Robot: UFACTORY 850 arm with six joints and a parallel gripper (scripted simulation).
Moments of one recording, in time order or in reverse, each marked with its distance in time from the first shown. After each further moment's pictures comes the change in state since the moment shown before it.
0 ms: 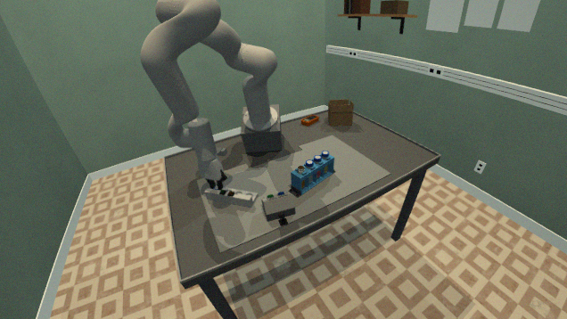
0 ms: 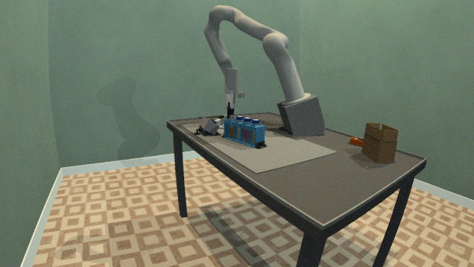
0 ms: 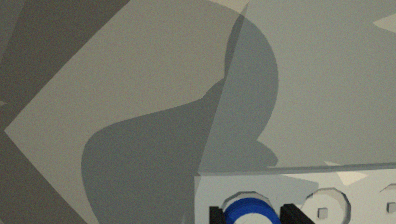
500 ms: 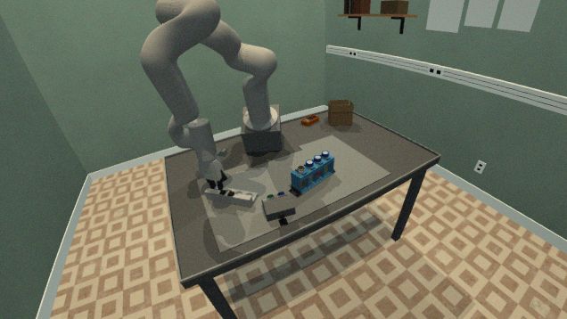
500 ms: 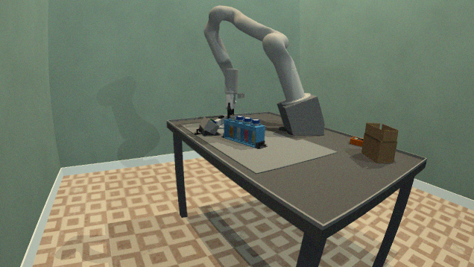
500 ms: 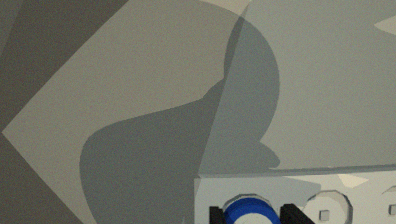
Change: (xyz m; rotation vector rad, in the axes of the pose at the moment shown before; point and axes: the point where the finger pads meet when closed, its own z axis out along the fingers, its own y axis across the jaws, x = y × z) arm 0.001 0.000 0.002 0.000 0.000 0.000
